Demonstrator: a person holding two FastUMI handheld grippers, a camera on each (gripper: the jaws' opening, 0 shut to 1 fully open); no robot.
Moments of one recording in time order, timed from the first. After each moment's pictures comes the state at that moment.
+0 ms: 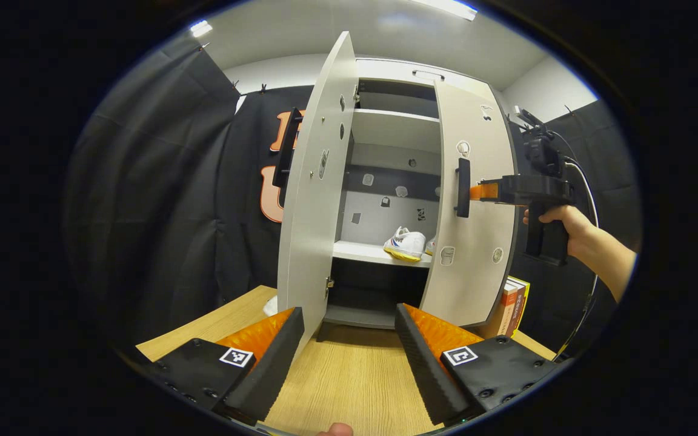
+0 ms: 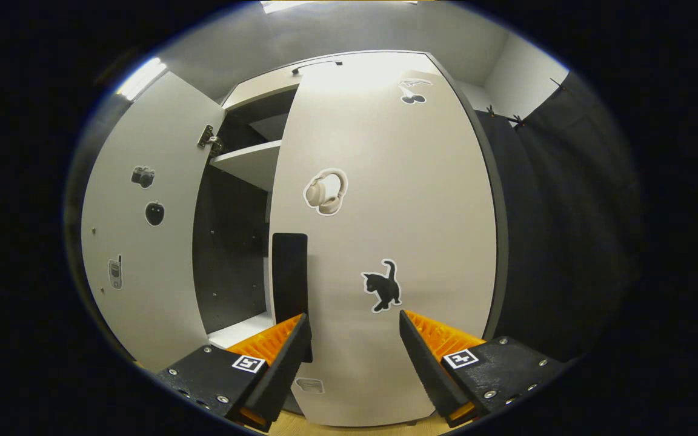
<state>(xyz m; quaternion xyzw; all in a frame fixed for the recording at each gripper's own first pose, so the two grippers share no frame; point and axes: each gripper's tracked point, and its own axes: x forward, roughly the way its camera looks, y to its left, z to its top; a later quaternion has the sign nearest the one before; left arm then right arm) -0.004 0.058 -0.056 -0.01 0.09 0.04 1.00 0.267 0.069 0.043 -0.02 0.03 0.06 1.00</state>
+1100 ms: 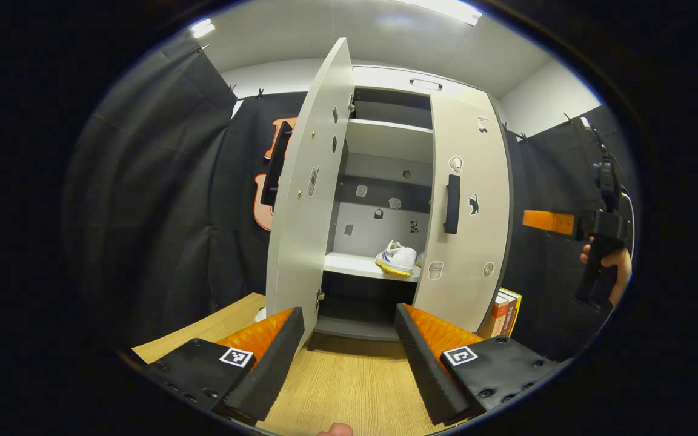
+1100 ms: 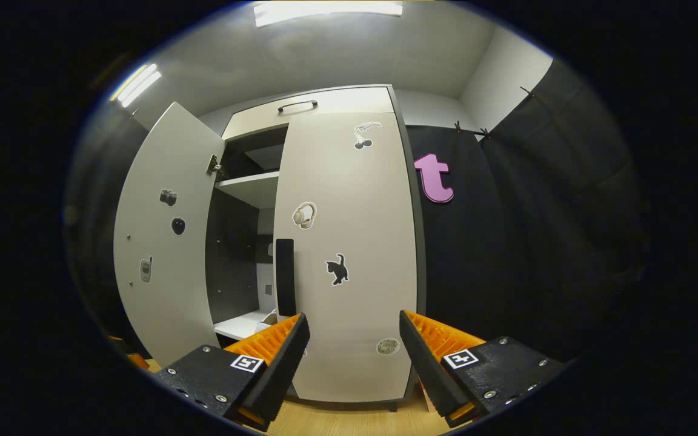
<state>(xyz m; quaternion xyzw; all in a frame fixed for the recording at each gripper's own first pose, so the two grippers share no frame) 0.009 0.044 -0.028 -0.01 0.07 0.03 1.00 0.111 0.001 0.054 -0.01 0.00 0.01 1.00</state>
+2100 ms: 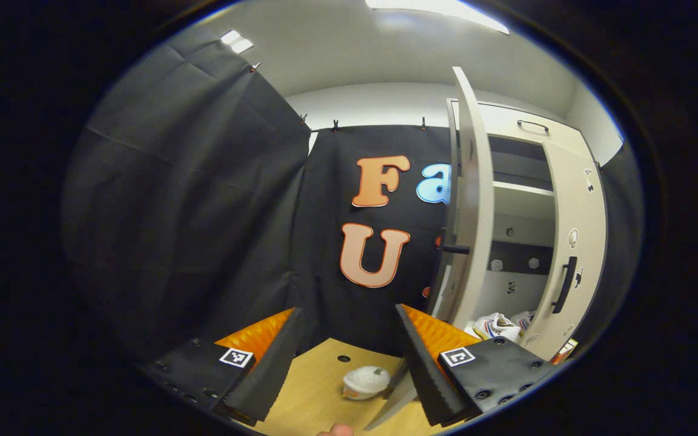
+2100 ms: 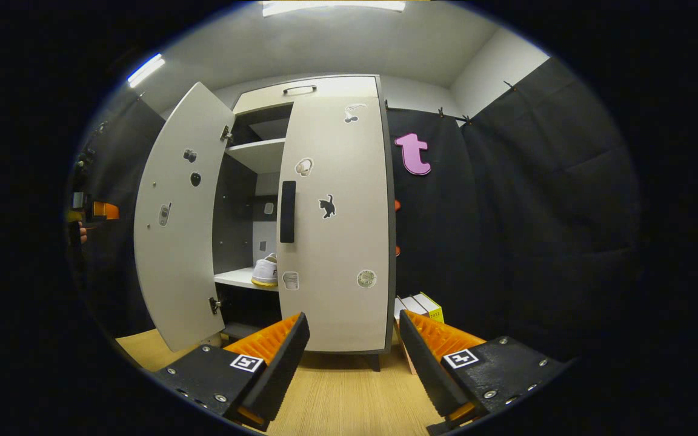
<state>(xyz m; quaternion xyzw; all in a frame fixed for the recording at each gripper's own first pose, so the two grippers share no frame) 0.076 0.247 0.111 -0.01 0.00 0.21 0.98 0.021 -0.010 -0.031 -0.02 0.05 -0.01 1.00</state>
